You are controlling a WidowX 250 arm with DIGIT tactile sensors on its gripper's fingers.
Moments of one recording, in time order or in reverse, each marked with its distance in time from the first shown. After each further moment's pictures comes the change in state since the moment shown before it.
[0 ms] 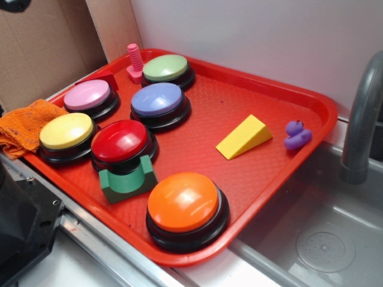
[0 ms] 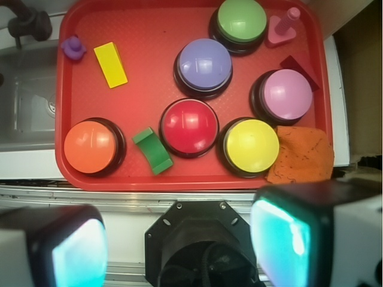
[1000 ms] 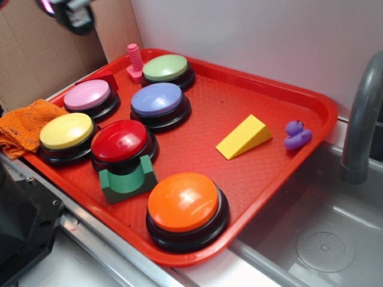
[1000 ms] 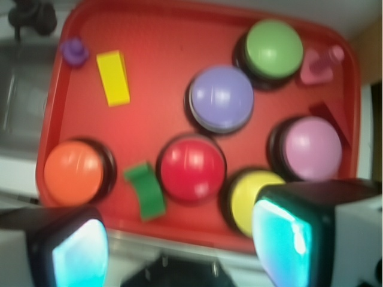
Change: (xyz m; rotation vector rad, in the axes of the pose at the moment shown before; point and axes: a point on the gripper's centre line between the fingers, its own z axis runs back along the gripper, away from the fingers) arm 0.061 0.005 -0.052 -0.019 -0.040 -0.165
